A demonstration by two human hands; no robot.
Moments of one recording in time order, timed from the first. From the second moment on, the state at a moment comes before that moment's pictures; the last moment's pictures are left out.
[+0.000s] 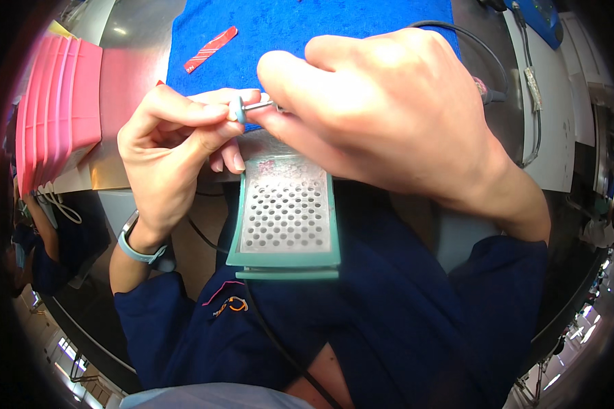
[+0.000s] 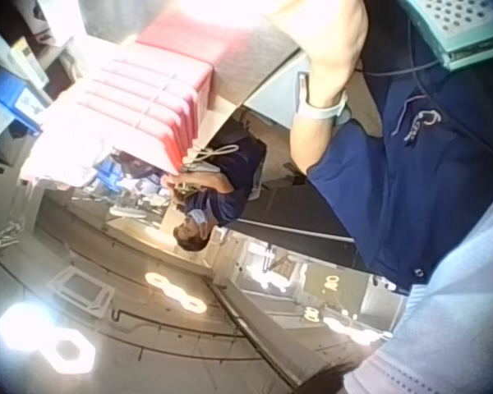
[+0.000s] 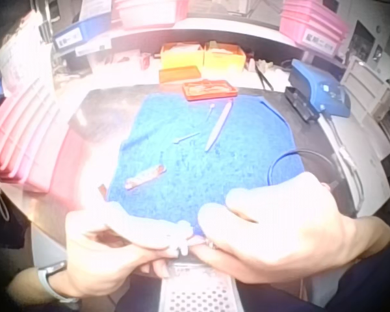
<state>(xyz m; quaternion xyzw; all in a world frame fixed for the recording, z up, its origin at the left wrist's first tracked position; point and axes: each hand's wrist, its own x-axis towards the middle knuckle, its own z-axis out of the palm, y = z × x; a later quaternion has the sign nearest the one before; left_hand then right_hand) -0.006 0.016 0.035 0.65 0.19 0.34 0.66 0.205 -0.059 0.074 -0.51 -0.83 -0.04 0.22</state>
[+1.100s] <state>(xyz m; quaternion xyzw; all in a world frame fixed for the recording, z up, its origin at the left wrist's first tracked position) -0.004 0.013 0.036 0.62 0.19 0.34 0.69 0.206 -0.060 0.081 -0.51 -0.84 -0.04 0.20</state>
